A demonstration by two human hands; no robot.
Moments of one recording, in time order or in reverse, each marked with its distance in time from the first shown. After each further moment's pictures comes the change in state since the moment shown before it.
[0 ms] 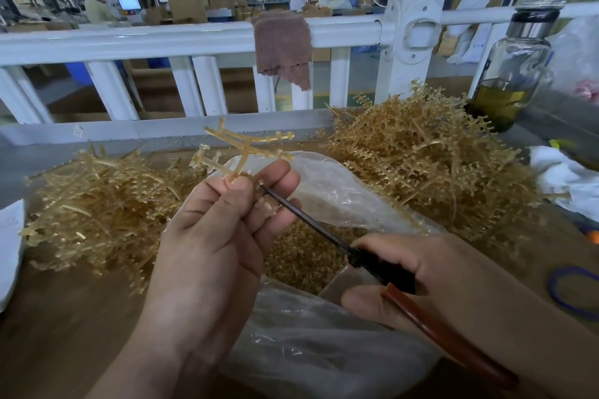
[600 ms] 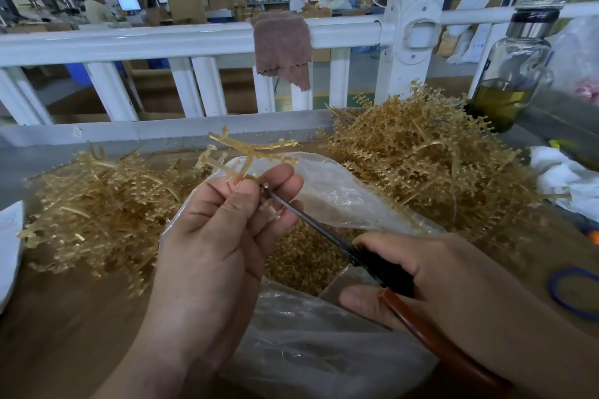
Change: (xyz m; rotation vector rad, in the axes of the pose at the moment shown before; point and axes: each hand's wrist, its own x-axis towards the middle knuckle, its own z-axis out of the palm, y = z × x) left_hand -0.003 -0.002 0.002 0.047 0.001 0.034; right_hand -0.010 -0.008 0.025 -0.095 0.041 -0.072
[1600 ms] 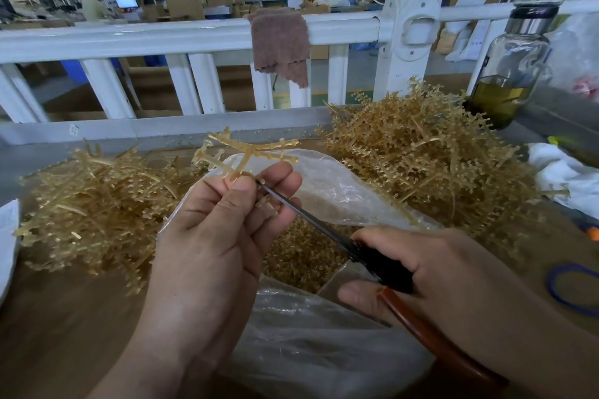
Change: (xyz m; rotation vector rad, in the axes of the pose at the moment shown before) left_hand -0.001 0.004 0.005 -0.021 0.018 -0.022; right_hand 0.001 -0.005 -0.004 0.006 0.021 0.002
